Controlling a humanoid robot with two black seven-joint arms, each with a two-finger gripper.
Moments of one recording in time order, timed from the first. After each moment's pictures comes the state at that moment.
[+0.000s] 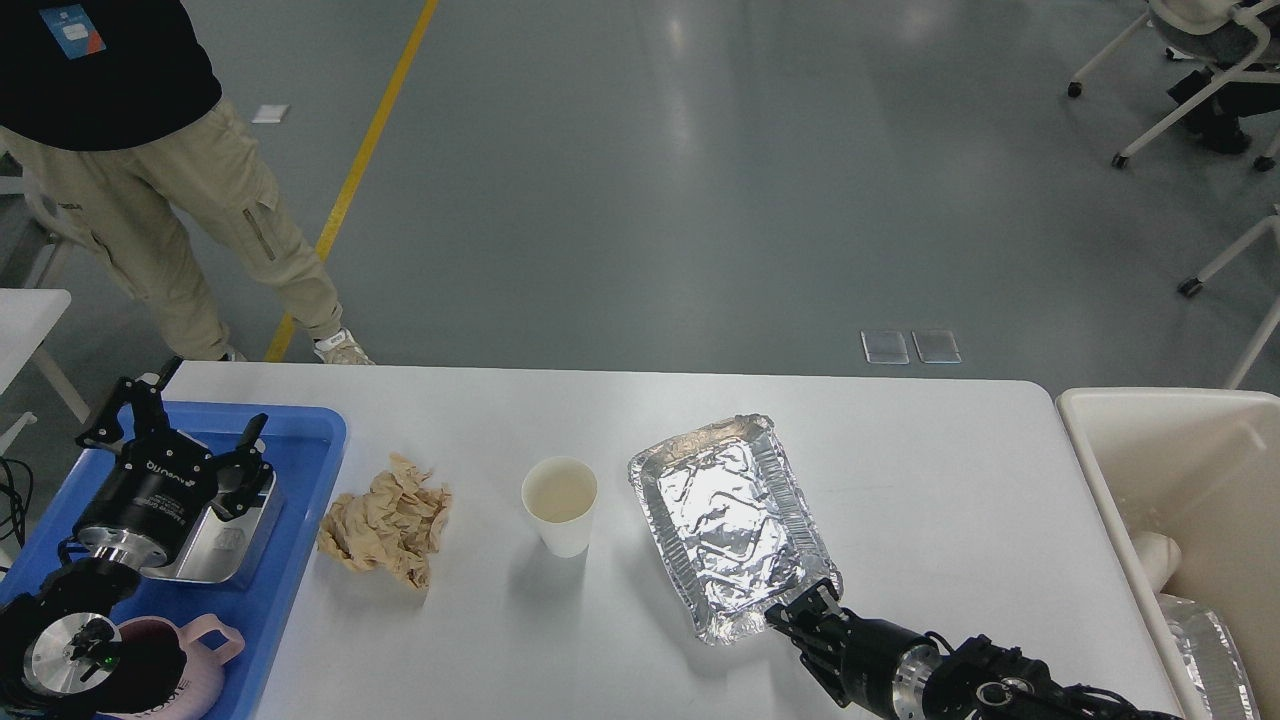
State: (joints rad) left arm -0.14 0.38 -1.22 -0.99 0.20 -0.38 -0.26; right arm 0.25 -0.45 0.44 1.42 -0.58 -0.09 -0.05
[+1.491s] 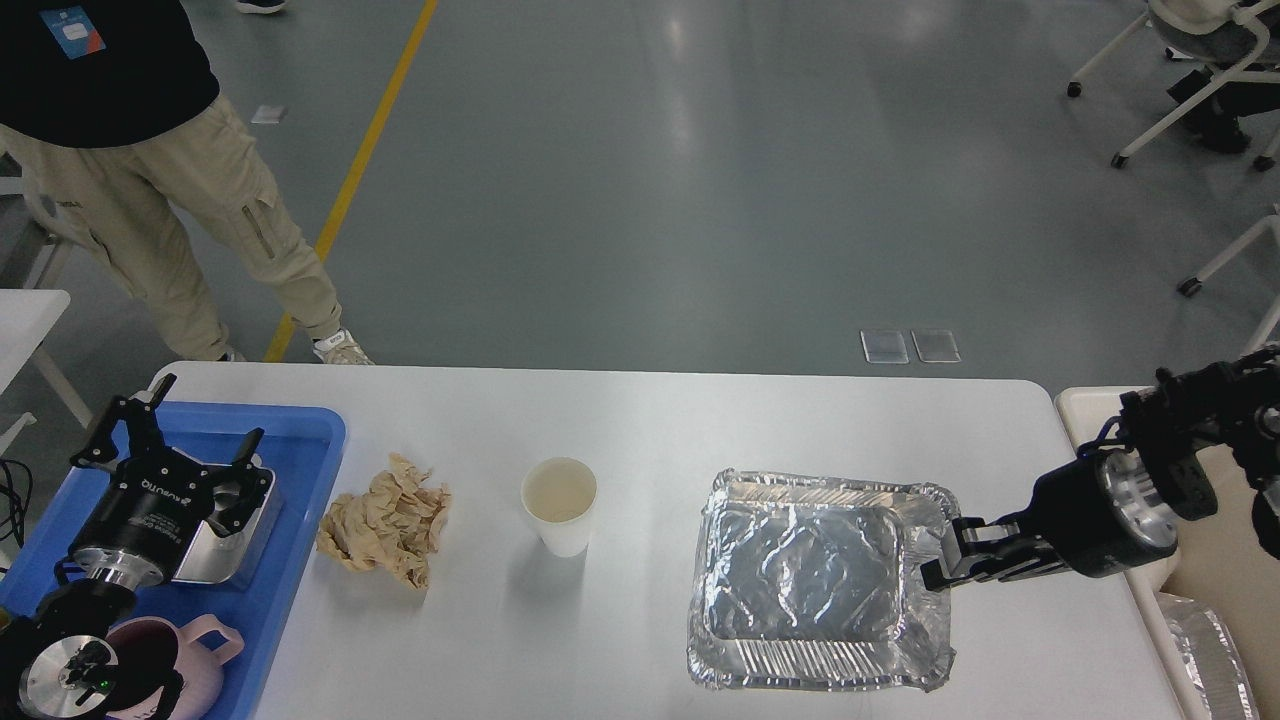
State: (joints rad) left arm -0.10 0.38 -1.22 -0.99 0.20 -0.40 -0.30; right arm 0.91 -1.01 0.28 1.72 -0.81 0.84 -0.28
